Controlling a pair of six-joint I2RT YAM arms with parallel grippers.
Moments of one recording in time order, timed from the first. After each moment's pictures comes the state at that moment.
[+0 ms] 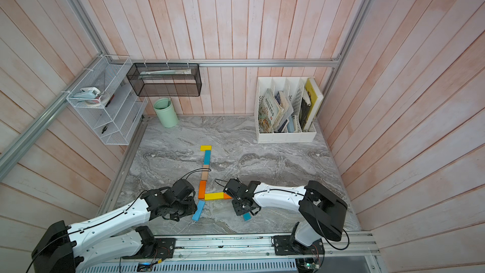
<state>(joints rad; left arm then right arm) -0.82 1.05 0.55 -0.72 0.04 -0.99 1.07 1.52 0.79 -0.63 0.08 0.62</state>
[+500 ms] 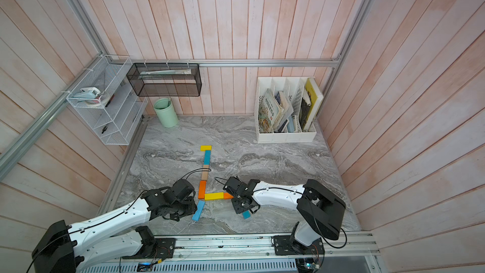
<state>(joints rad) -0.82 1.05 0.55 -0.72 0.05 -0.99 1.05 1.54 0.81 -0.62 0.08 0.60</state>
